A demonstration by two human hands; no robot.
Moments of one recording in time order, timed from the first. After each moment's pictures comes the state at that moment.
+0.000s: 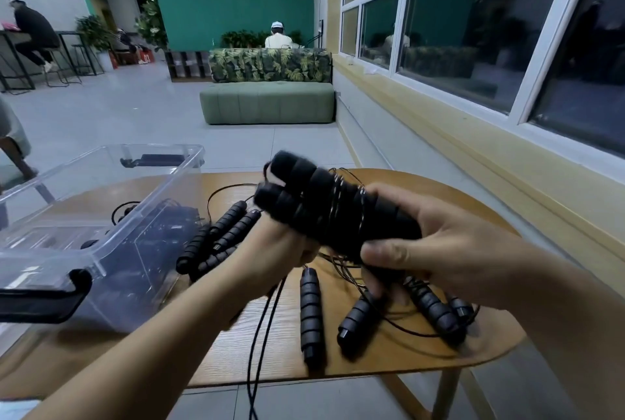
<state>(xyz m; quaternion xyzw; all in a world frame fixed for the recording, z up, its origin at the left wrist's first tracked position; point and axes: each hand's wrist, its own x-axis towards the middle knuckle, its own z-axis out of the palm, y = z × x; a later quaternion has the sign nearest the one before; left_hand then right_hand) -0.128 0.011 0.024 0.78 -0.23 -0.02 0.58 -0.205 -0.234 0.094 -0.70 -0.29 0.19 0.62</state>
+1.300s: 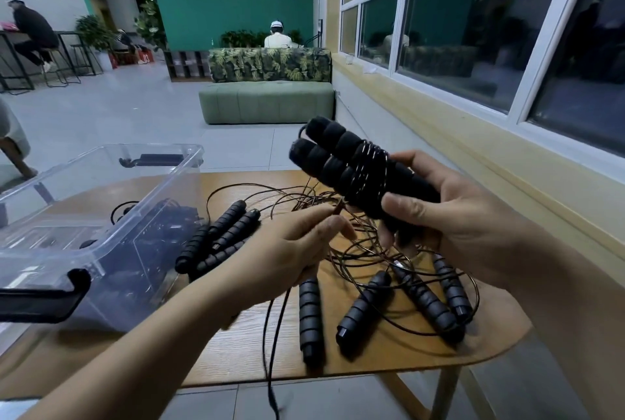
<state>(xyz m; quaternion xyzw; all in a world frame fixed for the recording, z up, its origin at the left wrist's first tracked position) -0.154 0.002 0.045 0.76 -0.30 -0.08 0.57 -0.193 -0.246 0.092 -0.71 -0.19 0.05 0.68</state>
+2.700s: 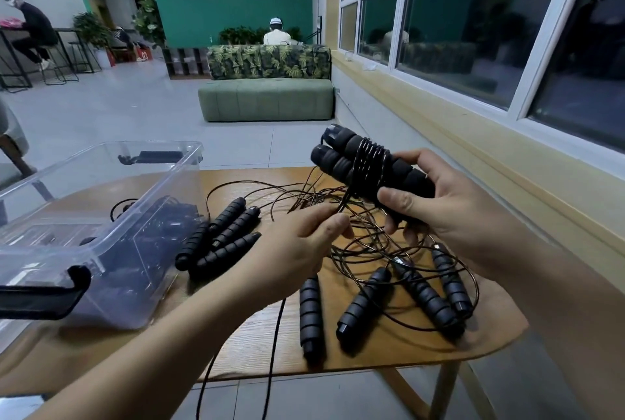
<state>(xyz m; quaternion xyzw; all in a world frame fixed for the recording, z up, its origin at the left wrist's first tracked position) -0.147 -0.008 0.030 0.79 -0.26 -0.04 0.55 -0.181 -0.245 0.080 -0.78 -0.12 -0.06 0.61</state>
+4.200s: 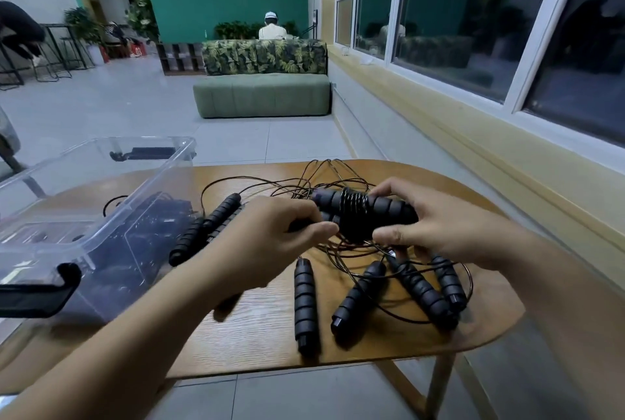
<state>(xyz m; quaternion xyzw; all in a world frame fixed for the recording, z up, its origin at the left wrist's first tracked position) -0.154 0.012 0.057 0.87 -0.31 0.05 0.37 -0.170 -0.268 0.068 -0.90 -0.13 0.06 0.40</state>
